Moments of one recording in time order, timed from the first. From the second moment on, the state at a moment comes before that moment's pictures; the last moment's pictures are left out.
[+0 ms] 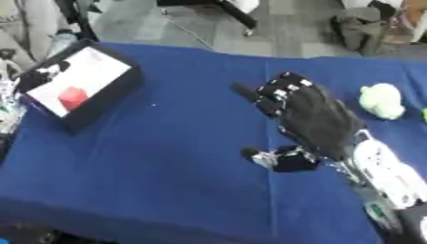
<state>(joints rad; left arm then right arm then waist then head) -0.66 0.68 0.08 -0.71 -0.30 0.10 0.40 -0.55 -0.21 0.54 -1.76 1.34 -0.32 -0.01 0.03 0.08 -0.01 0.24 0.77</state>
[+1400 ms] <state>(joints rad) -0.34 0.47 0.09 -1.75 0.07 -0.09 0.08 -0.65 -0.43 0.15 -1.27 0.84 -0.07 -0.07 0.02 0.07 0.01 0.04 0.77</state>
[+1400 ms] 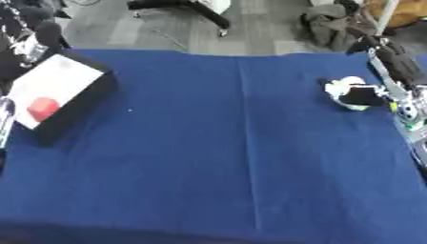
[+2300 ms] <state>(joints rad) -0.32 0.36 0.06 -1.77 0.07 -0.09 0.00 -0.71 -0.45 0.00 -0.84 0.96 0.10 -0.07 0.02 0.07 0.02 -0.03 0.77</state>
